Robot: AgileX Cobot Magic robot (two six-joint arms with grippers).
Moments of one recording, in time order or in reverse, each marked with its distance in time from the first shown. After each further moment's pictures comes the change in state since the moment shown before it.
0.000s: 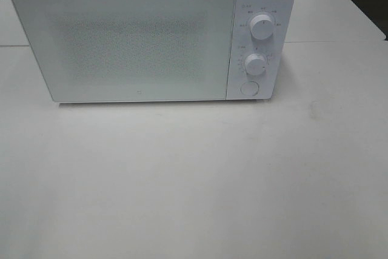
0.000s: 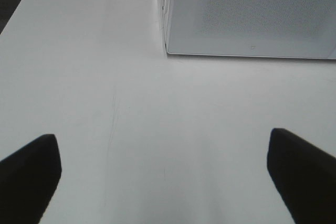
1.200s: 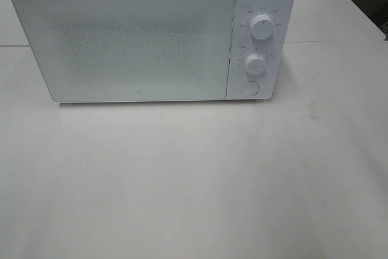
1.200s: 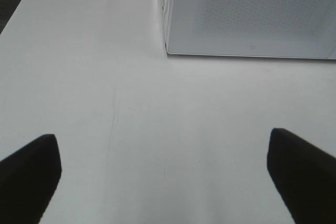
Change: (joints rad) left arm 0.000 0.000 0.000 0.000 0.000 0.000; right arm 0.000 0.750 -0.047 0.000 -0.789 0.000
